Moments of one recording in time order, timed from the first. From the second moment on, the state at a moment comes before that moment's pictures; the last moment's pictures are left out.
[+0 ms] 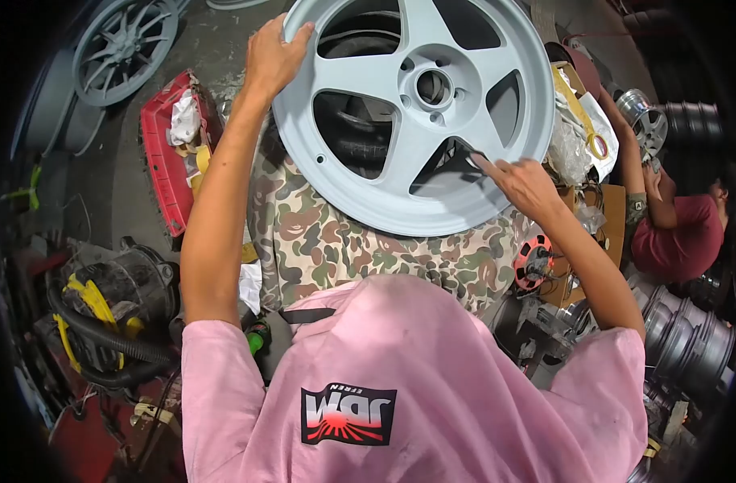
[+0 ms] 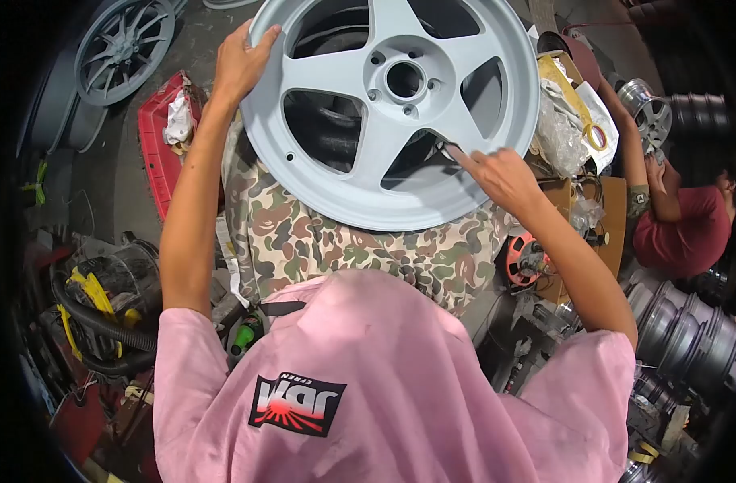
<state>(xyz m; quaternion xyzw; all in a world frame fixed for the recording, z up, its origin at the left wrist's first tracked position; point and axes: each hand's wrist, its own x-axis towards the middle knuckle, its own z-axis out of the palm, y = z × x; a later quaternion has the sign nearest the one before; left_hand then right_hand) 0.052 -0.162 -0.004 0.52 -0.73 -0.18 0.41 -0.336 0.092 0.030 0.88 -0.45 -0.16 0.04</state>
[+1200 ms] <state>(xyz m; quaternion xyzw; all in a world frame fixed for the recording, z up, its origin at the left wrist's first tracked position) 0.042 -0.158 -0.009 0.48 -0.73 -0.16 0.45 -0.204 0.055 0.057 0.70 -0.61 0.20 -0.30</state>
